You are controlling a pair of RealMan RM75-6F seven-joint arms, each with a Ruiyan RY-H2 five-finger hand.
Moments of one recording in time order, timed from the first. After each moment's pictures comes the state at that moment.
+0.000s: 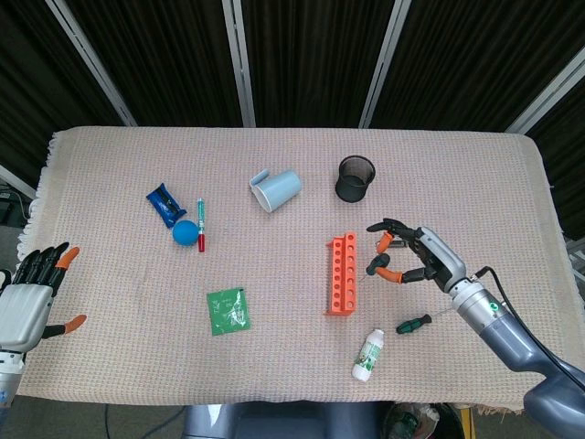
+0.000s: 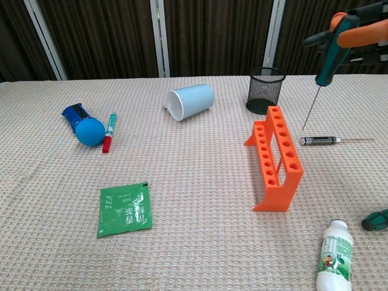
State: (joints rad) left arm -0.15 -1.07 -0.03 -1.75 1.48 1.41 0.15; right arm 0.44 -0.96 0.47 -1.86 -1.45 0.60 1.18
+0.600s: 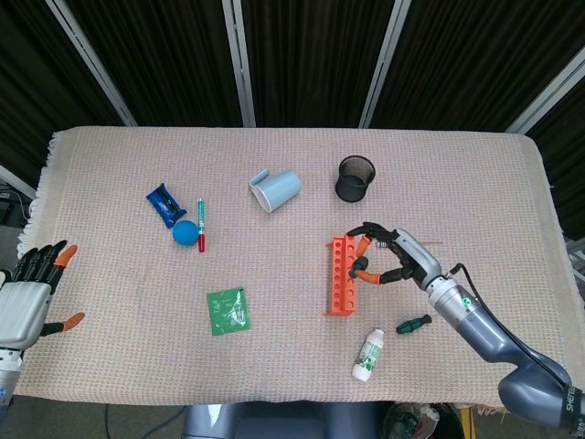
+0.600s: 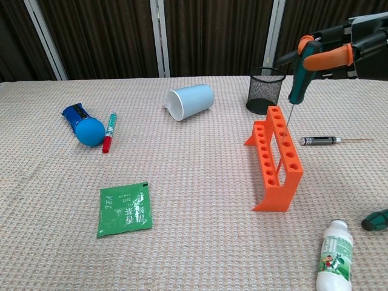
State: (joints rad) left arm -0.16 -1.06 -0.04 -1.75 1.47 1.40 0.15; right arm 0.56 -1.06 0.40 -1.82 -1.33 0.60 1.04
